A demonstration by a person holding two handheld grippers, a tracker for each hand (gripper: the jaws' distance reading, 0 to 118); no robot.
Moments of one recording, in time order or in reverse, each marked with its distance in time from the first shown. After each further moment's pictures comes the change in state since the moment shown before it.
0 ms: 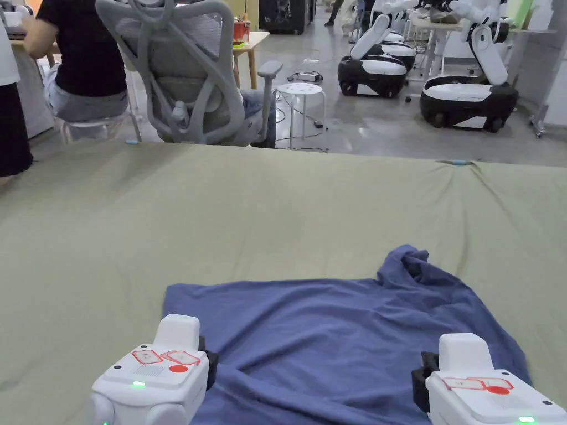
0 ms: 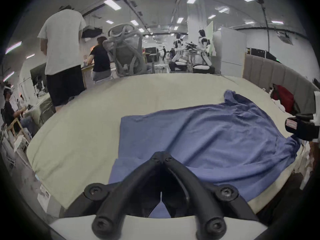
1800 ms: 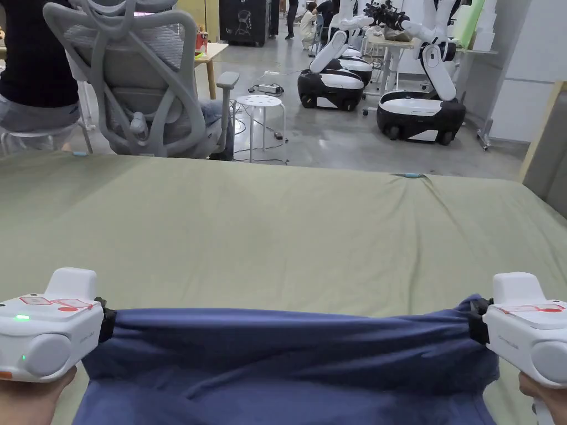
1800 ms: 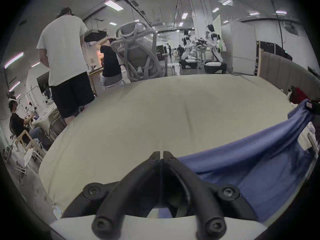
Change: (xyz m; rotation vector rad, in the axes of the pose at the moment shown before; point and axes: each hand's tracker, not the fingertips) left arm -0.051 0.069 -0.005 0.006 0.083 -0.058; right arm 0.150 0.057 -0.011 0.012 -0.163 0.045
